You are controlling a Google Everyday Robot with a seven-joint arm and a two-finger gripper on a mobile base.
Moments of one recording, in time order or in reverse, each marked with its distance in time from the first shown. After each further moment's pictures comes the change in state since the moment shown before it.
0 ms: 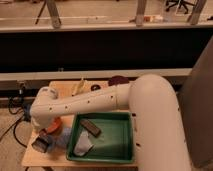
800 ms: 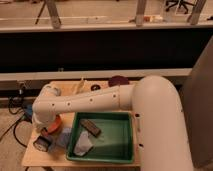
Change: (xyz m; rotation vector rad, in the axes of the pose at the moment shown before) arm -0.003 -0.003 -0.003 0.036 -0.032 -0.003
